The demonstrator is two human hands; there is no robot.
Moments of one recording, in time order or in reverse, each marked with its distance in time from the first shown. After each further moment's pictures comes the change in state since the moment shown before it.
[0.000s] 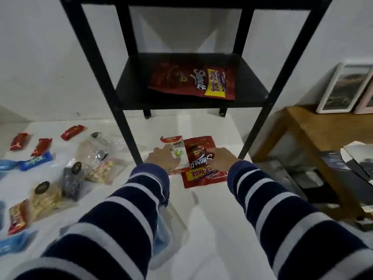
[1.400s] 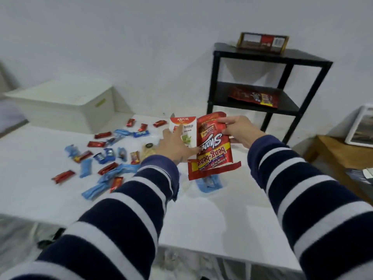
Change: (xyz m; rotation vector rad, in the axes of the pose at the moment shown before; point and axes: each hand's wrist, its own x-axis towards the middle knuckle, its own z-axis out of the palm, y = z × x) left_hand -0.290 -0.116 -0.097 -0.167 0.411 -0.052; right_hand -0.270 -0.193 -0.005 0.664 0.125 -0.254
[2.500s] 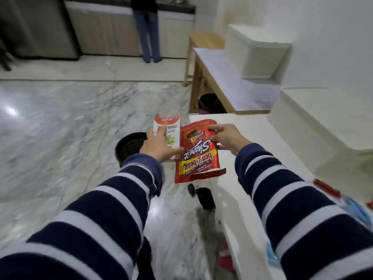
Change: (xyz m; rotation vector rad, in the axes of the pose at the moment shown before) left_hand -0.172 -0.503 -0.254 -0.138 0.612 -1.110; right_hand -0.084 -0.192 0.644 -0.281 -1.189 -0.331
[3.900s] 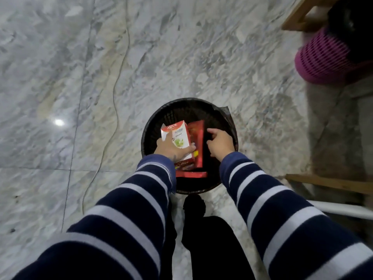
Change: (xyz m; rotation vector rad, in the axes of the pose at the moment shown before) left_hand 0.541 -0.405 0.171 -0.277 -0.430 -0.683; right_hand 0.598 0.157 0.443 -0.491 -0.226 0.314
